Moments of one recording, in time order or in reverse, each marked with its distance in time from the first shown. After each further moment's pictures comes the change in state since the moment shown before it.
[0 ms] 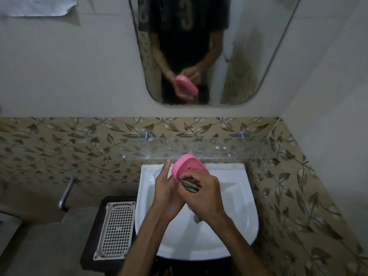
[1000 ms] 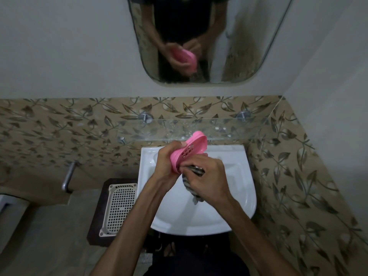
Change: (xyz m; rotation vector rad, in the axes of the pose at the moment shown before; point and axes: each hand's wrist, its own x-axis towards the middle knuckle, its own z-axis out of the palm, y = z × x) left_hand -0.002 0.019 0.026 0.121 0.001 0.106; right_hand -0.010 -0.003 -0.017 -0.087 -0.010 -0.073
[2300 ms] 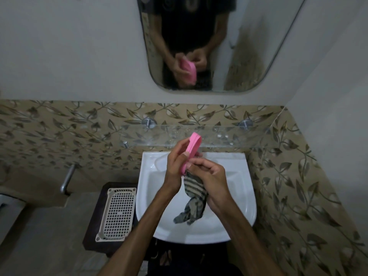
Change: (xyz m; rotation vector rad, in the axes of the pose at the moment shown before) left_hand 0.017 -0.026 -0.010 0.364 0.089 0.471; right_hand 0.009 -0.003 0.011 0.825 0.019 0.717
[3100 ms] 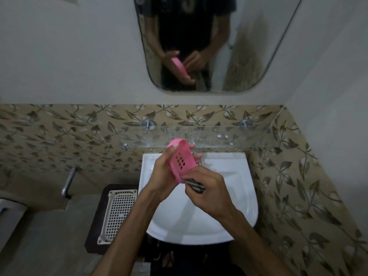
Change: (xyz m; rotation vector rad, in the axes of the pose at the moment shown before) left_hand -0.007 0.039 -0.022 -0.187 -0.083 -0.466; right_hand -0.005 0.017 -0.023 -0.929 -0.157 -0.843
